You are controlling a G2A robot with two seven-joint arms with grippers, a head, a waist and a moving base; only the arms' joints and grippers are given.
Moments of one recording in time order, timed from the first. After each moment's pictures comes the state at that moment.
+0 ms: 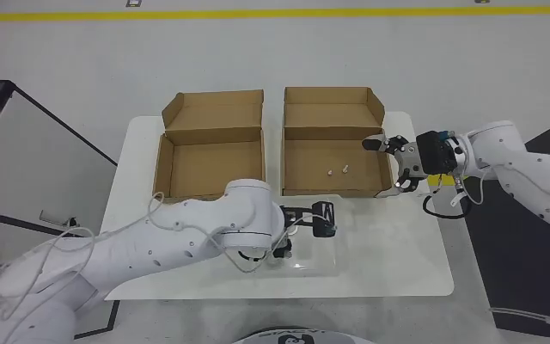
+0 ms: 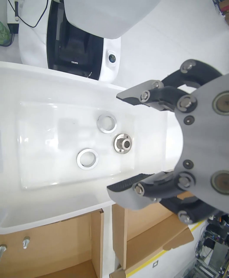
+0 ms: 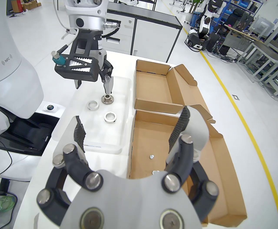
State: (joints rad) left arm 0.60 -1.09 -0.33 -1.99 0.69 -0.29 -1.45; right arm -0.36 -0.46 0.17 -1.44 -1.20 -1.01 -0.81
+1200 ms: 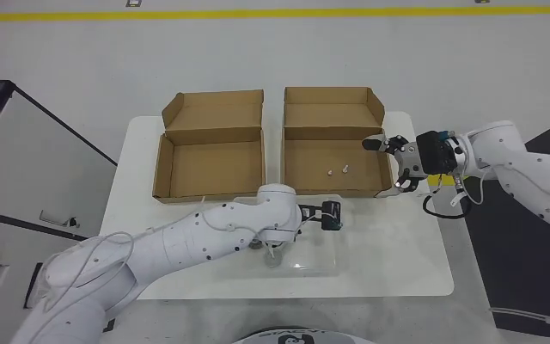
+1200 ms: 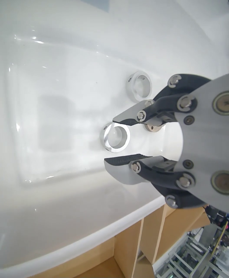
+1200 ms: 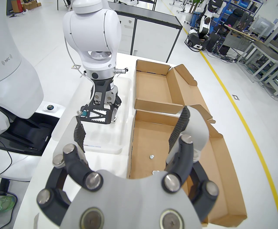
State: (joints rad) left arm 0.62 -1.26 -0.21 -1.65 0.96 -0.40 -1.27; right arm -0.36 -0.46 0.17 -1.44 -1.20 -1.01 -0.81
